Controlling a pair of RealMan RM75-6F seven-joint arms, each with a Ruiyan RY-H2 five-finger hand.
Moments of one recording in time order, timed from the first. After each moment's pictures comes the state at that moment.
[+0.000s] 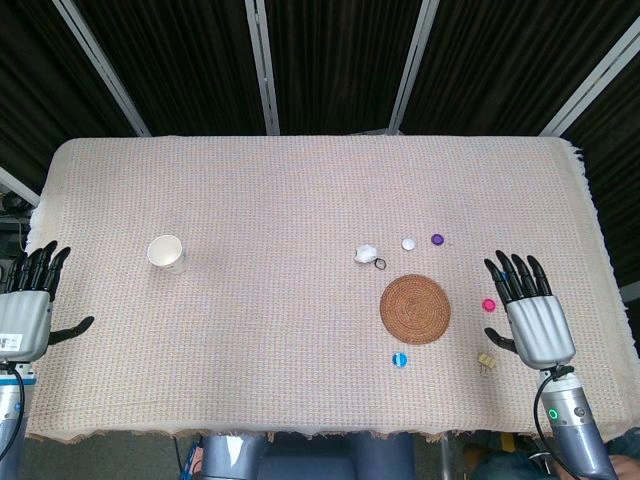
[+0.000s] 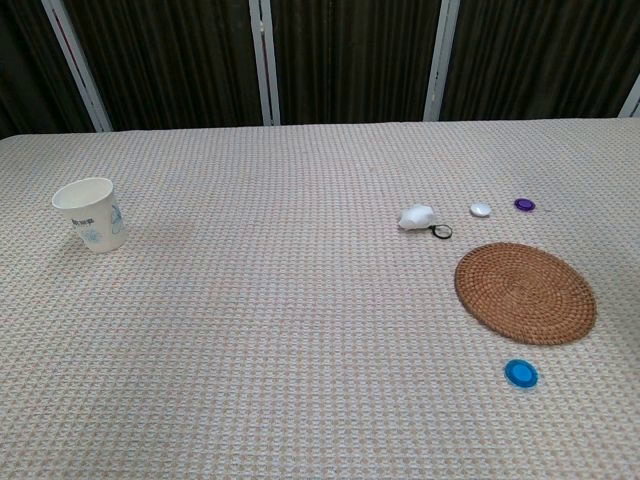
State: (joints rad) left arm -0.23 -1.23 -0.05 -1.59 1.35 1.51 0.16; right arm 0.25 -1.22 0.10 -1.65 -1.52 1.44 -0.31
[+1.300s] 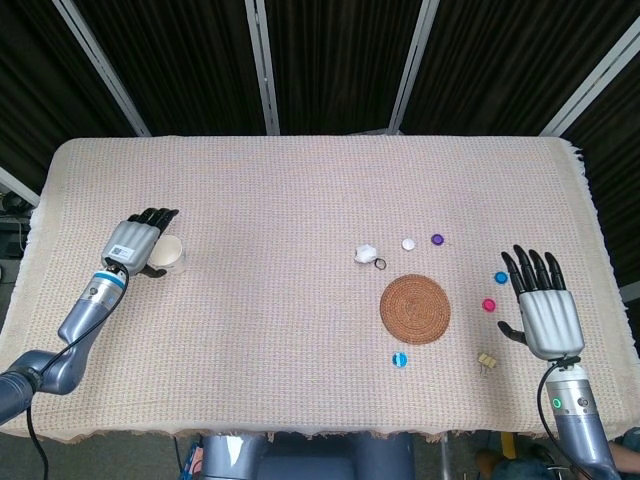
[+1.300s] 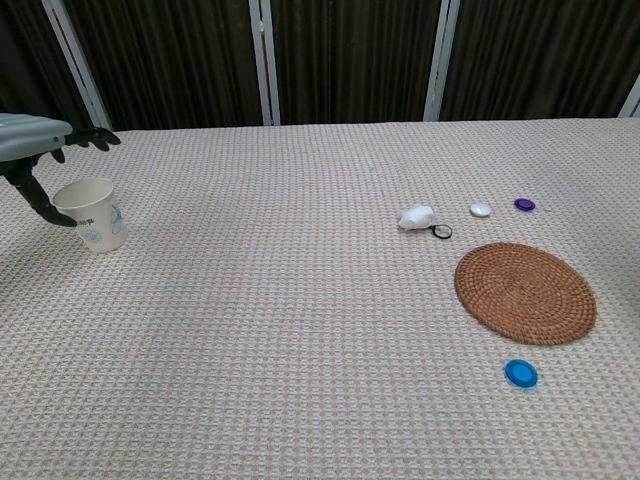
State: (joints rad) left arm -0.69 -1.44 -0.17 -1.11 1.23 0.78 0.14; right arm 0.25 -1.23 0.14 -1.63 -1.40 1.40 -0.37
